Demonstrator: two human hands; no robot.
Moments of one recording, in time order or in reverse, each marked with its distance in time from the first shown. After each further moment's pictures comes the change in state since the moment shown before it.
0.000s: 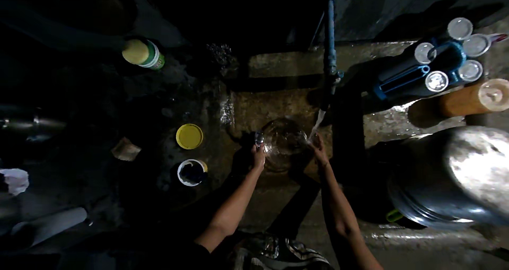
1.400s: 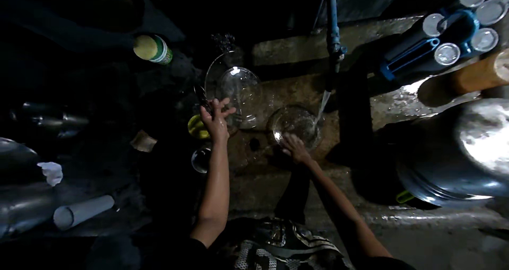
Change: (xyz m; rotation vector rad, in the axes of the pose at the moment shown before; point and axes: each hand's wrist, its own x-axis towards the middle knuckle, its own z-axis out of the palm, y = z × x) left_hand -0.002 0.143 -0.127 -0.350 0.087 0.697; right_hand -0.060 0.020 0.080 -1.044 -0.496 -0.372
